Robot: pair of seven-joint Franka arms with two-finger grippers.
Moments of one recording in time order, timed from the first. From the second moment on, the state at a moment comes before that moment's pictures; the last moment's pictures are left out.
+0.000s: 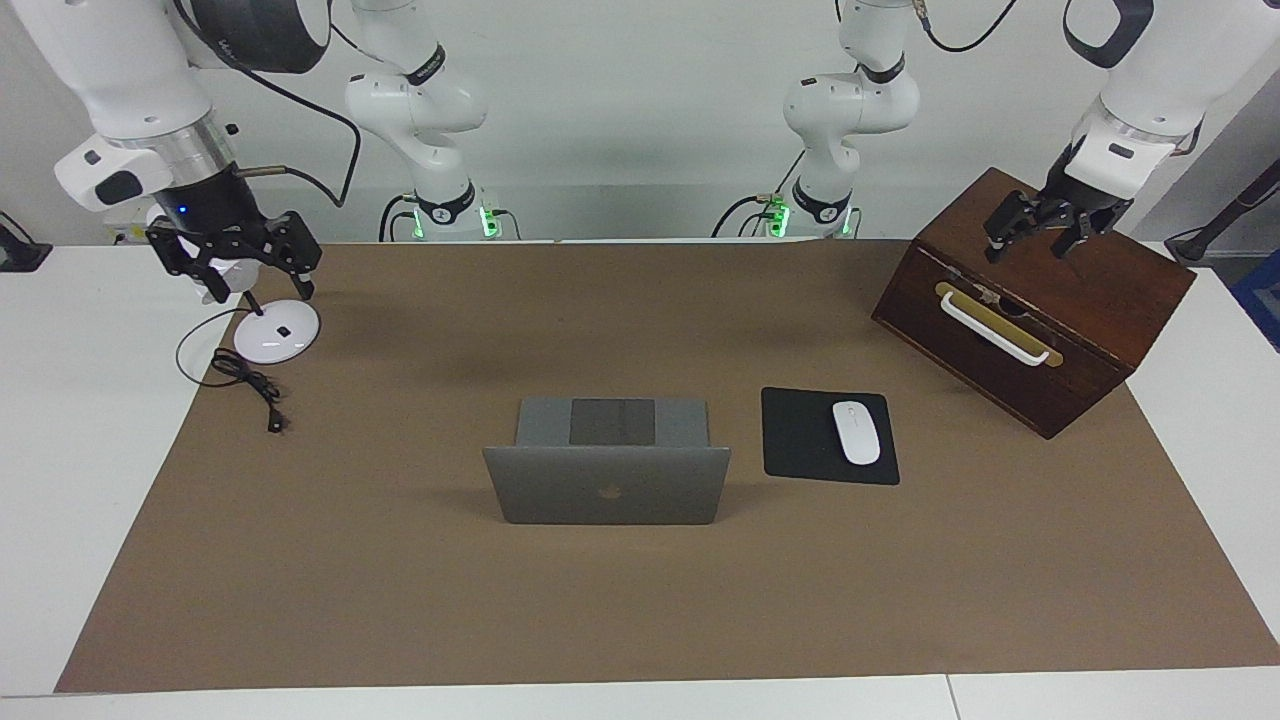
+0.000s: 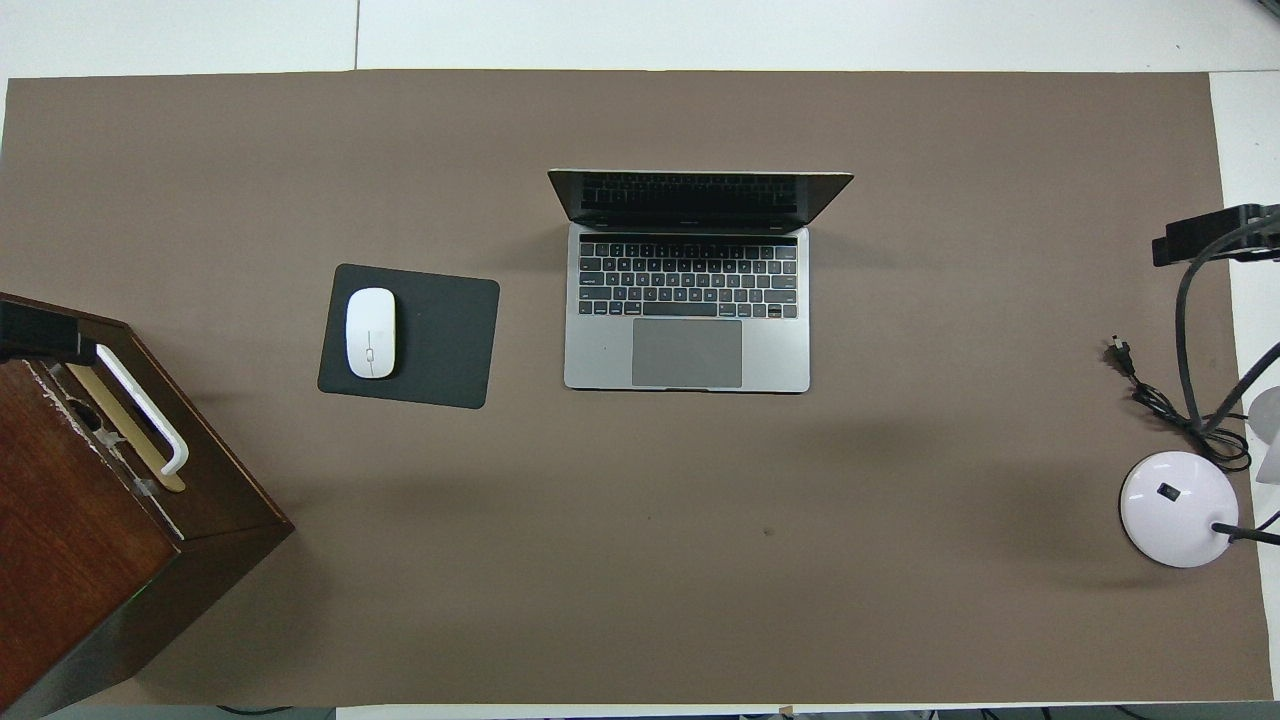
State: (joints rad) left arm -0.02 -0.09 0.08 -1.68 -0.02 1.56 0.03; right arm 0.00 0.01 -0.07 -1.57 0.01 1.69 -0.08
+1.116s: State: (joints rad) left arm -0.02 -0.09 0.08 -1.68 -0.02 1.56 0.03; right arm 0.01 0.02 -0.01 -1.53 0.02 1.69 0.11
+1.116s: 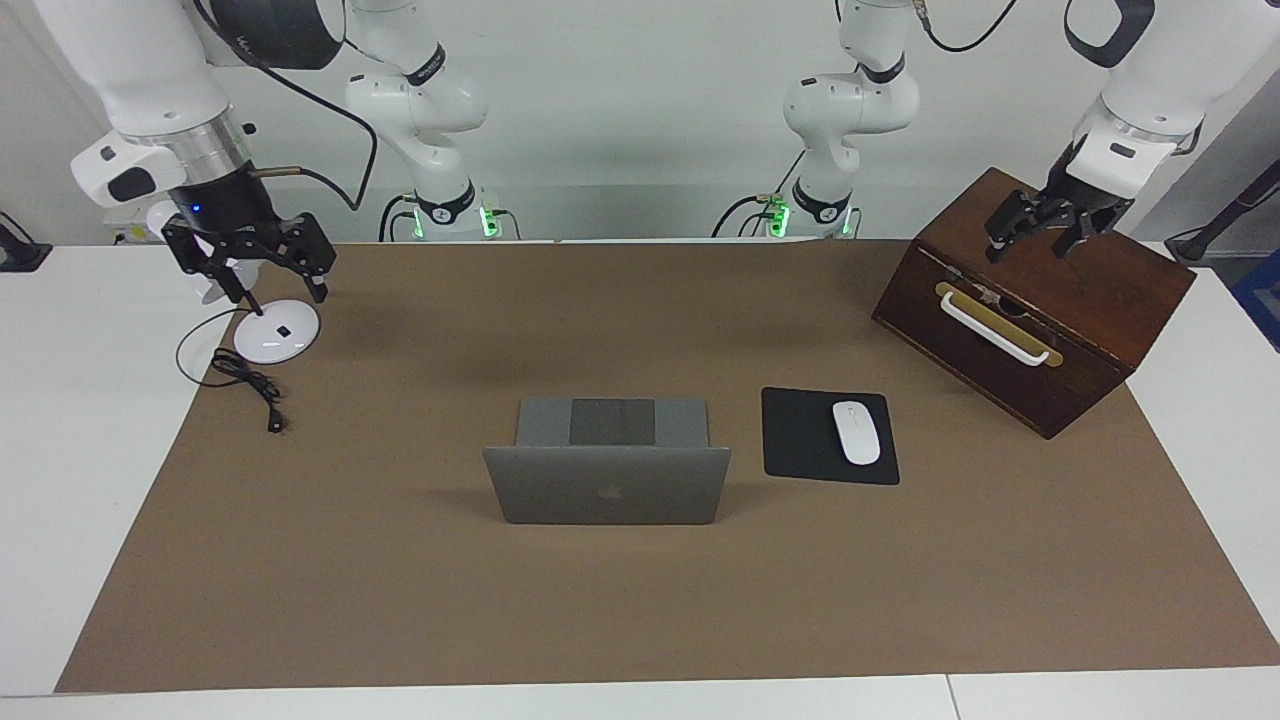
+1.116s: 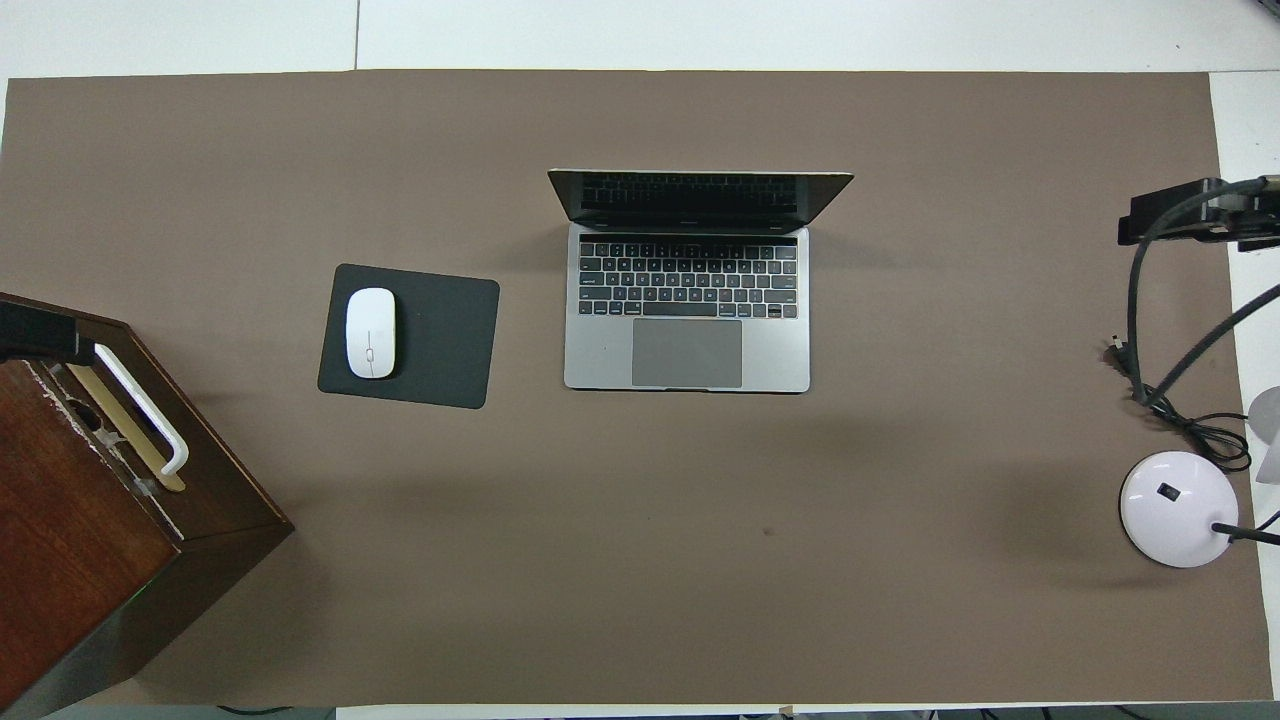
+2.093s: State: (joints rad) left arm -0.01 -0.09 0.09 -1.69 -0.02 1.56 0.03; right arm 0.03 0.05 0.14 -1.49 0.24 1.79 0.79
